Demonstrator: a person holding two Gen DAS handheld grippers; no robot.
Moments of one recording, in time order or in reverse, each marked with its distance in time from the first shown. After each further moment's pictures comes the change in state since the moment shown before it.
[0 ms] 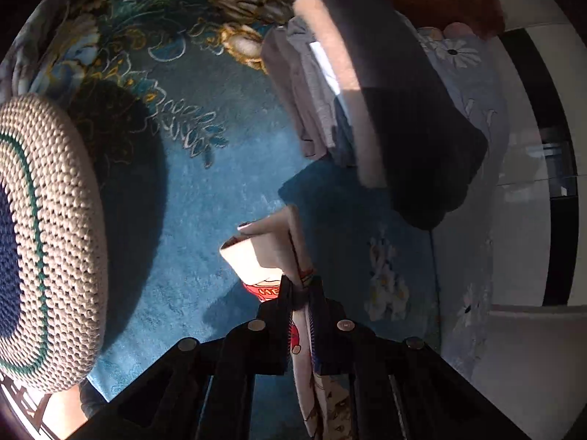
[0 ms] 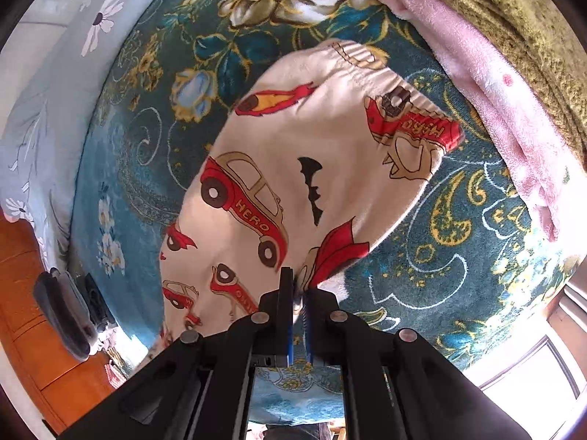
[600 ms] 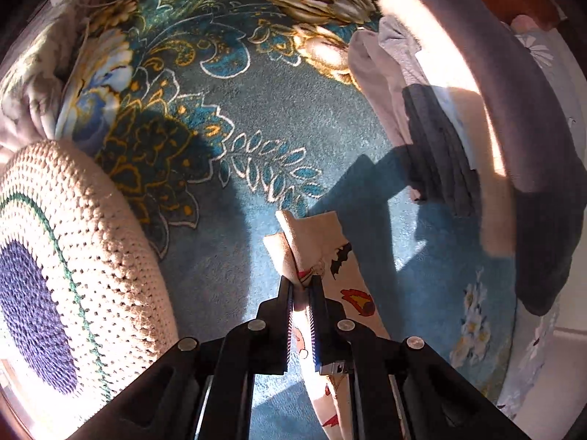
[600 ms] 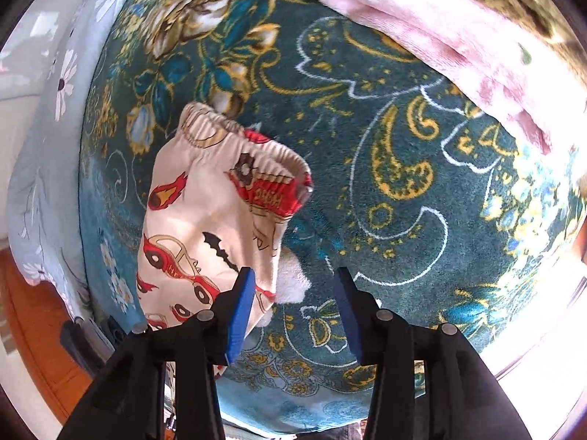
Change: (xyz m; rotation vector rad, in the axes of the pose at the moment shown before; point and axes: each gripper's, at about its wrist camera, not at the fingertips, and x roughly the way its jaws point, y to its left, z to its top) left arm 0.065 0.082 0.039 -0.048 0.047 0.320; right arm 0.020 -0.061 -0.032 0.279 -0.040 0.094
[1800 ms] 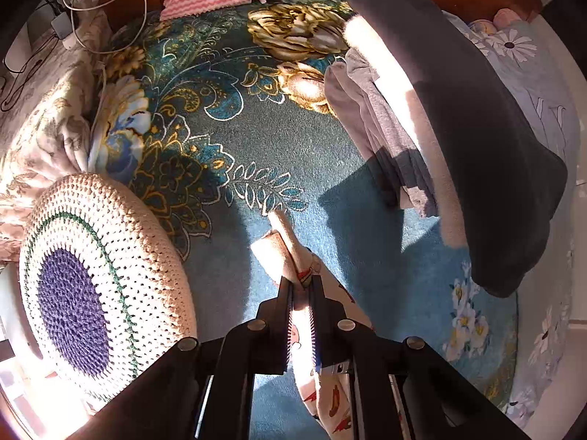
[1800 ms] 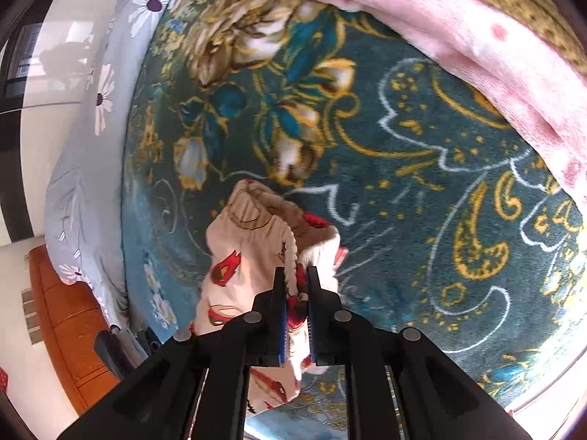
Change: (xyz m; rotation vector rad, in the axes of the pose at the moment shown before) left arm -0.075 -0.032 -0.008 0.003 -0.046 0.098; right arm -0.011 0.022 0.029 -0.079 -0.033 0.215
